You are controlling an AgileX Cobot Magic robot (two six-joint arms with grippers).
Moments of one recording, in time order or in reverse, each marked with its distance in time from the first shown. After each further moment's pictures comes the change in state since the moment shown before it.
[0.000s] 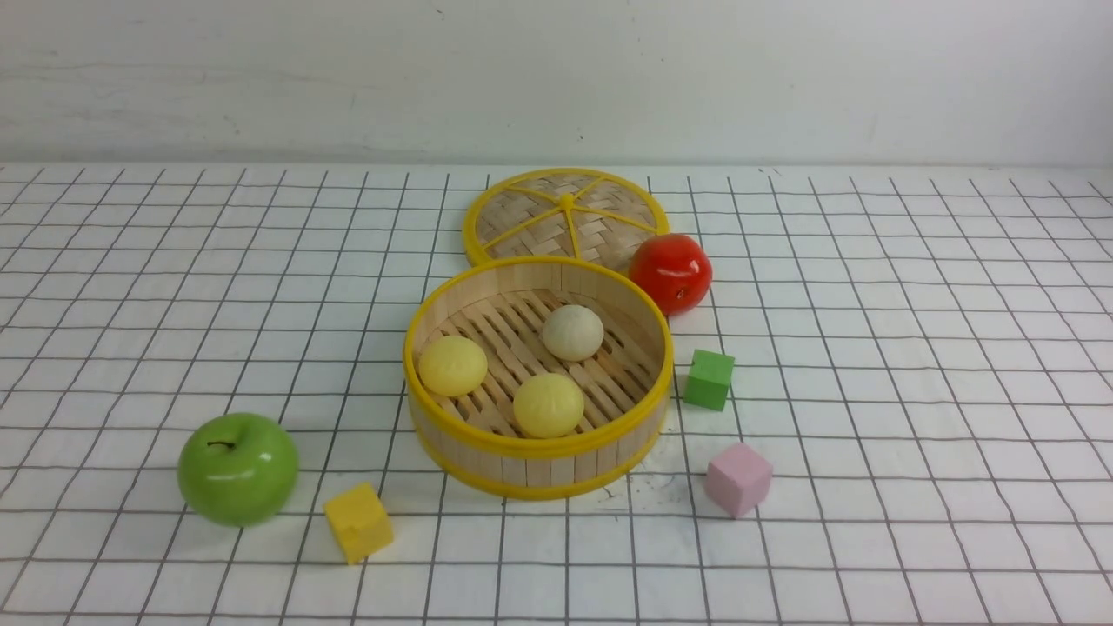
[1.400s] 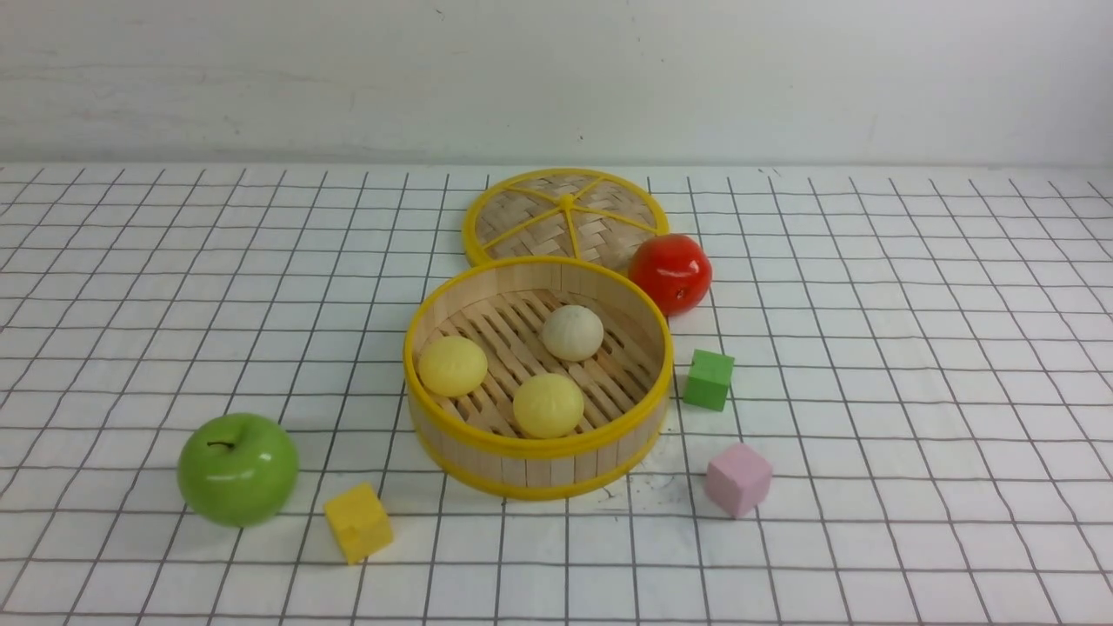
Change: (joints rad) right arm 0.000 0.000 0.000 0.003 0.000 0.000; left arm 0.000 0.000 0.000 0.000 0.000 0.000
